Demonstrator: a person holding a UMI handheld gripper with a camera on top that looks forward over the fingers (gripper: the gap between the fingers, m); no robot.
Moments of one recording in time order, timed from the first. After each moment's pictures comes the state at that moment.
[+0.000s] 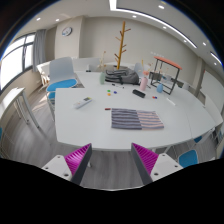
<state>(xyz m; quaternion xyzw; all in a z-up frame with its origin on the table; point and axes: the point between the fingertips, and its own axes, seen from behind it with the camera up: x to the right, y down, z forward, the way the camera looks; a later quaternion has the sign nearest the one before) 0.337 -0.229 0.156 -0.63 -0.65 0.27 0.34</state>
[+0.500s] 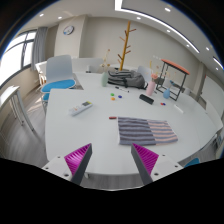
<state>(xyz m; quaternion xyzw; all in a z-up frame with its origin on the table) 0.204 -0.266 0.098 -0.61 -0.65 0.27 0.36</state>
